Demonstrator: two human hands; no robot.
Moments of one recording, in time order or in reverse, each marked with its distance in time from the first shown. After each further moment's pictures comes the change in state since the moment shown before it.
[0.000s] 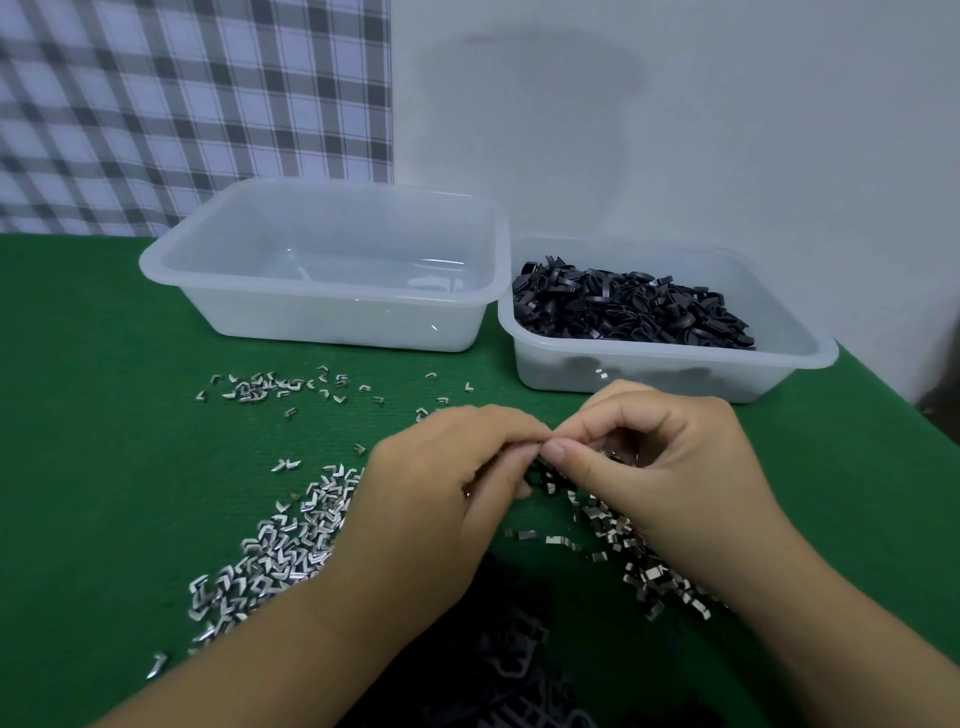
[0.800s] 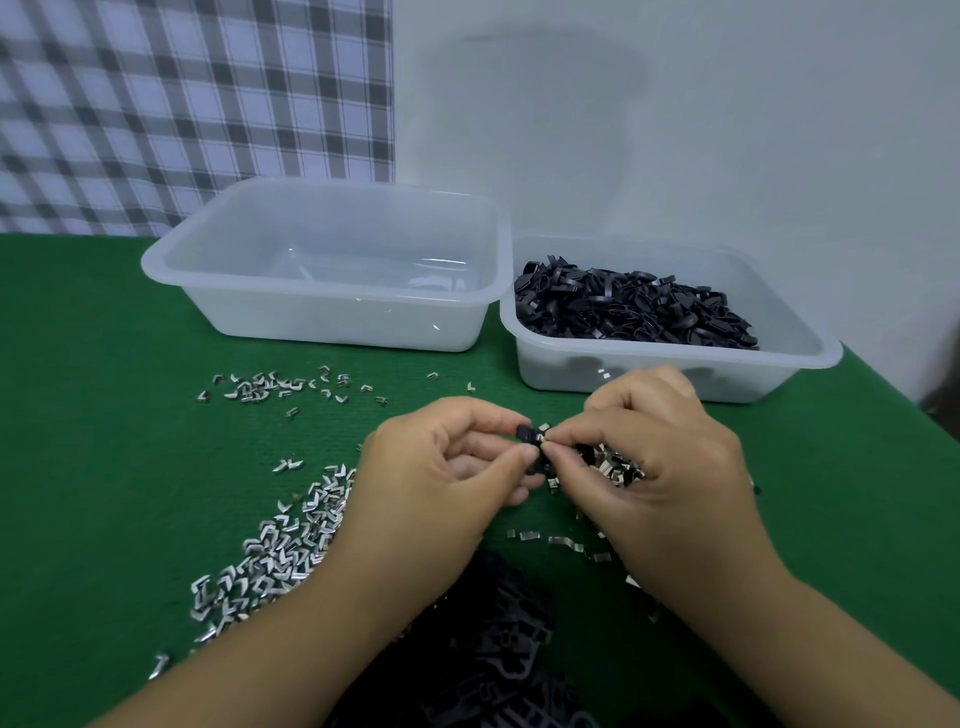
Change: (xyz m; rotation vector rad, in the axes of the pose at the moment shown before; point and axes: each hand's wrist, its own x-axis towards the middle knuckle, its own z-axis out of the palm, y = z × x) left_hand 0.004 0.002 0.006 -0.685 -0.010 -0.582; right_hand -0.004 0.010 0.012 -0.540 0.238 -0.400
